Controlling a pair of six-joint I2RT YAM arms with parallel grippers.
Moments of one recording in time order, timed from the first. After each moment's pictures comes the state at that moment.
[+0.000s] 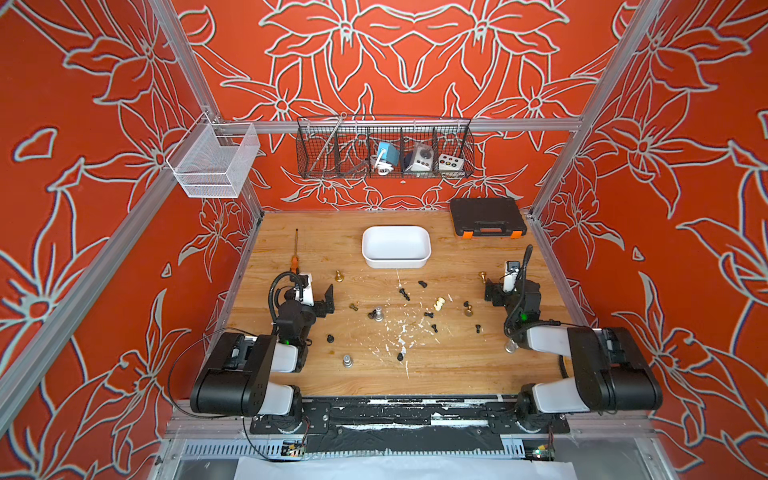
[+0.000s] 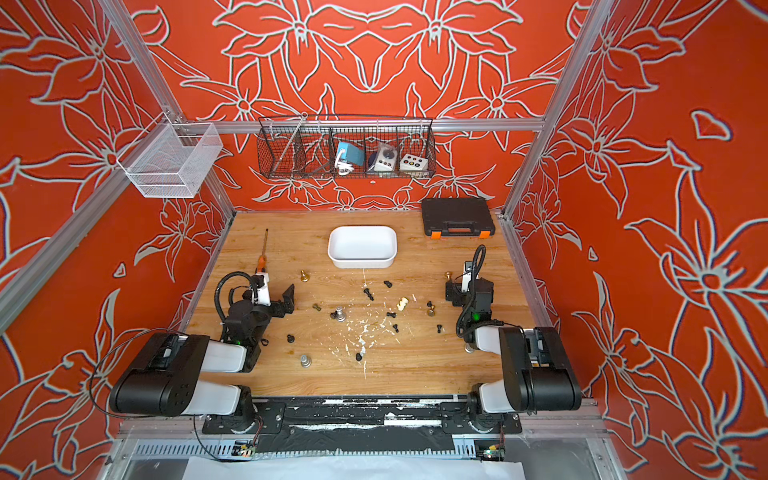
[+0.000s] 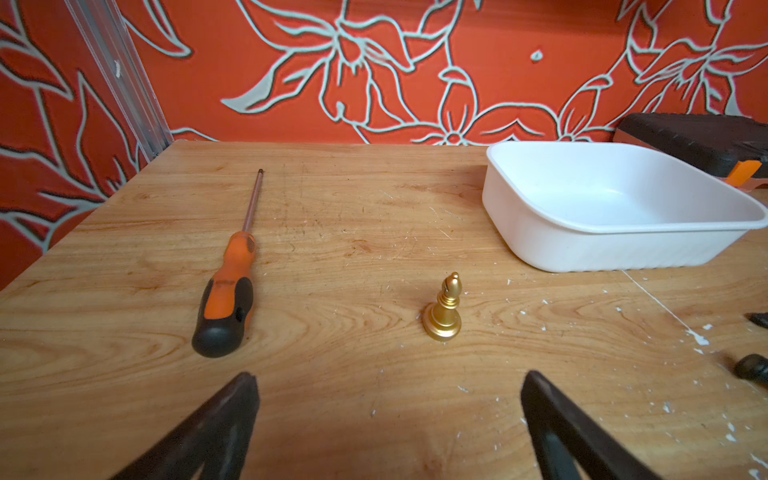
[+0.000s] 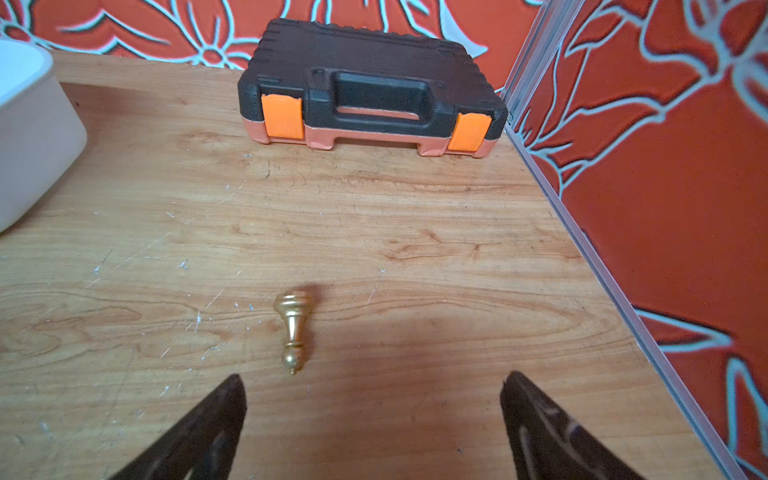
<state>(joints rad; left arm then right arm) 0.00 1.41 0.12 1.09 0.06 -0.04 0.04 1.42 0.32 0.69 0.13 -0.10</state>
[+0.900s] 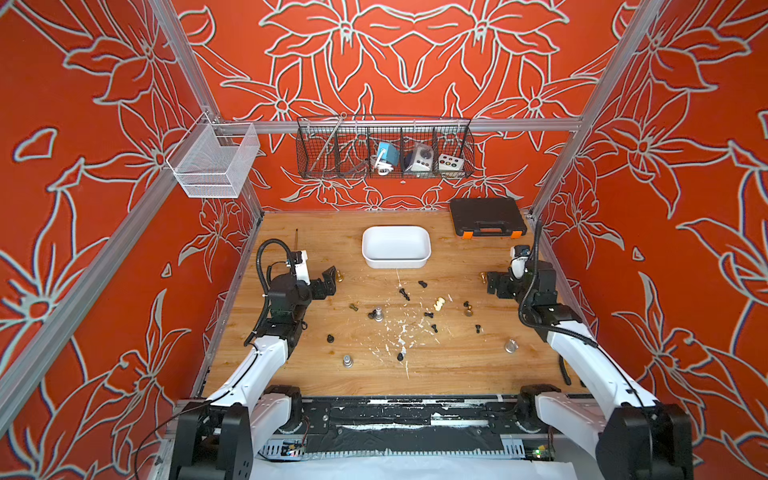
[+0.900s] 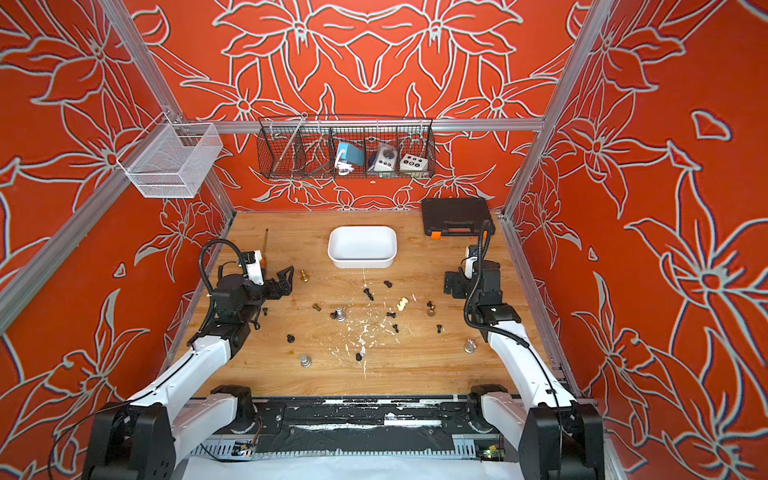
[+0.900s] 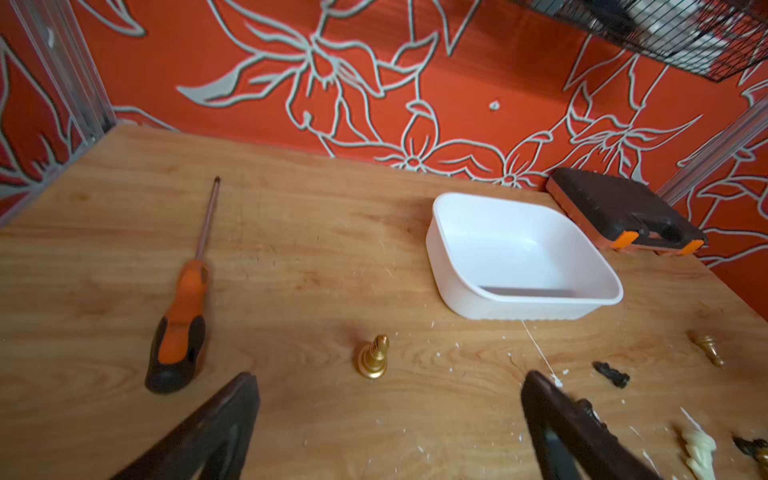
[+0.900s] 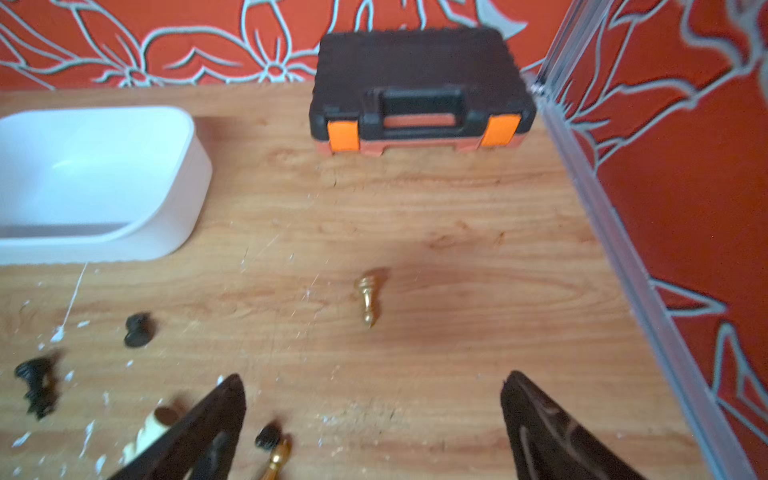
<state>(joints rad) -0.01 1.01 0.44 0.25 0.16 -0.23 0.11 1.03 0.63 -0.21 0.01 0.06</state>
